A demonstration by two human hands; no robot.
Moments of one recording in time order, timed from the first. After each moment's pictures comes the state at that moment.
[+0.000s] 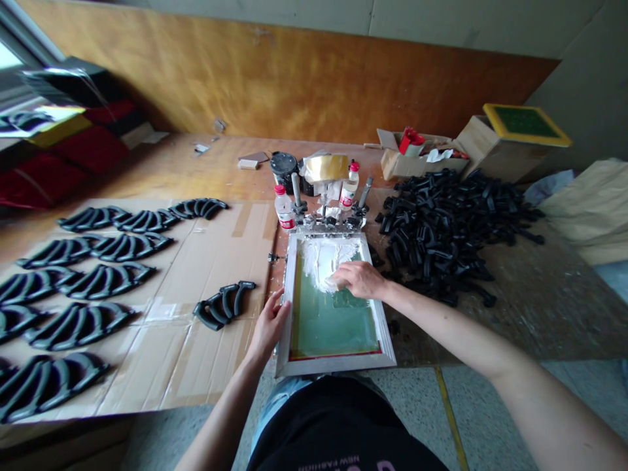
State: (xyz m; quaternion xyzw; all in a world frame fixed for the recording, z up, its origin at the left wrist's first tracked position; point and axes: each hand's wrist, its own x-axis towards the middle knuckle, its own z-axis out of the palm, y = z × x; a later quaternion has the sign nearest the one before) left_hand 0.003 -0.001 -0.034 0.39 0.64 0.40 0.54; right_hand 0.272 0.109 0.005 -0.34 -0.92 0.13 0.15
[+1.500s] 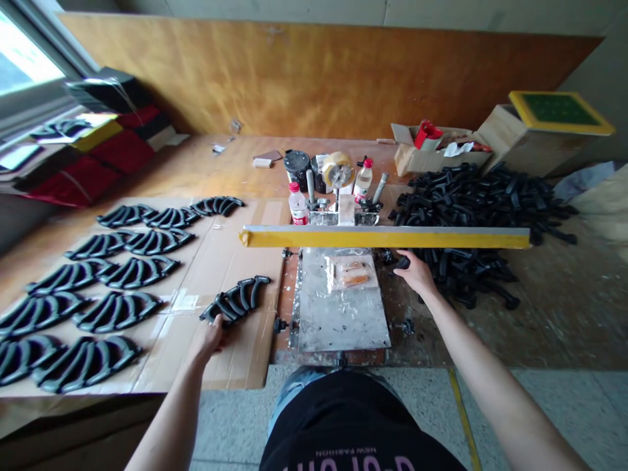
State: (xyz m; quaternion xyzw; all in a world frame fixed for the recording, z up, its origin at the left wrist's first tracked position) left_hand -0.194 -0.022 -0.102 0.18 0.88 0.20 0.41; right_hand 0.372 0.105 -0.037 -0.74 -0.61 0.22 0.18
